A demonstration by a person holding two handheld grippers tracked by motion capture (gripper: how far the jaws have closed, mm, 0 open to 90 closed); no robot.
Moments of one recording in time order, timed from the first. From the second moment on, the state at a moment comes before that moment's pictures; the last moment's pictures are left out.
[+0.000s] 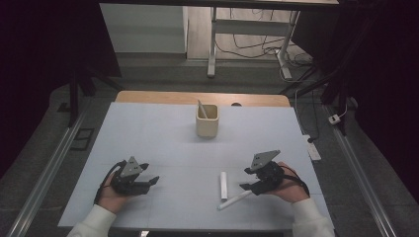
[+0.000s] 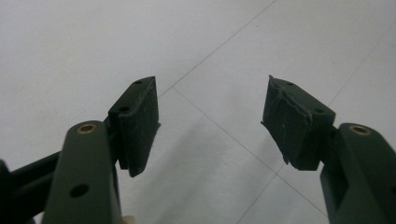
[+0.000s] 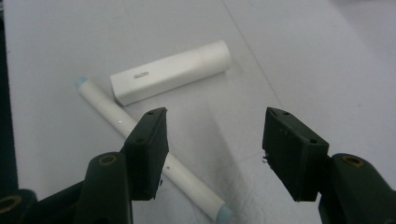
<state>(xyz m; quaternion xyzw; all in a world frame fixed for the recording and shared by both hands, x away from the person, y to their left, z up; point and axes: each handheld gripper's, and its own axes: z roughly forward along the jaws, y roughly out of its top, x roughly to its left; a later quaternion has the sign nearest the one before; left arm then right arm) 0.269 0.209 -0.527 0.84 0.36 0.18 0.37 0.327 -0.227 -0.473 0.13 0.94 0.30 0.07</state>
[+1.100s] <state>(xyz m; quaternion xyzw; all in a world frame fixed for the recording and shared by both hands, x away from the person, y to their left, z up) 0.269 0.208 -0.527 0.84 0.35 0.18 0.36 0.305 -0.188 -0.498 0.03 0.98 0.21 0.01</state>
